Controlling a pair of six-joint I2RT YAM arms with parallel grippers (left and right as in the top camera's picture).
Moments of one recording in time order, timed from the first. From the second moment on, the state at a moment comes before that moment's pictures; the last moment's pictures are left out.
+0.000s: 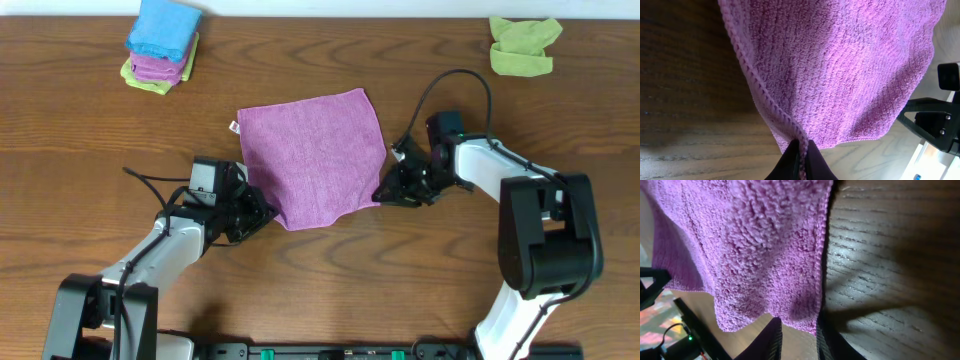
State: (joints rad) left arm -0.18 1.50 0.58 -0.18 0.57 -0.78; right arm 0.13 1.98 1.10 -0.68 -0.68 0.14
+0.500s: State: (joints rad) left arm -0.18 1.50 0.58 -0.18 0.58 -0.78; right arm 0.15 1.89 1.11 -0.64 -0.43 0.13
